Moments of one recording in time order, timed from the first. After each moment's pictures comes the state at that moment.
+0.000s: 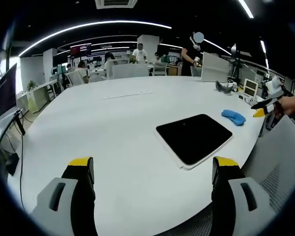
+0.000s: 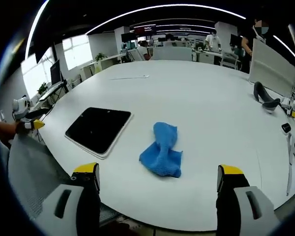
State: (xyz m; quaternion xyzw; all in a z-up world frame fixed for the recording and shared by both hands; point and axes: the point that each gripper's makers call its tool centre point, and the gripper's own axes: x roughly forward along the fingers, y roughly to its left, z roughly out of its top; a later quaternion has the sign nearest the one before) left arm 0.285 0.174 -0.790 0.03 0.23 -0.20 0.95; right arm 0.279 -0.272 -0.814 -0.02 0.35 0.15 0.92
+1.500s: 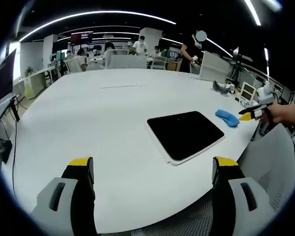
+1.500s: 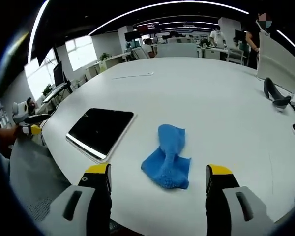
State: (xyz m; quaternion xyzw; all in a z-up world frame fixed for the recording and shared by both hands) left arm 0.271 0.158 -0.799 -0.01 0.28 -0.22 0.94; right arm 0.304 -0.261 -0.834 -0.01 0.38 0.17 0.91
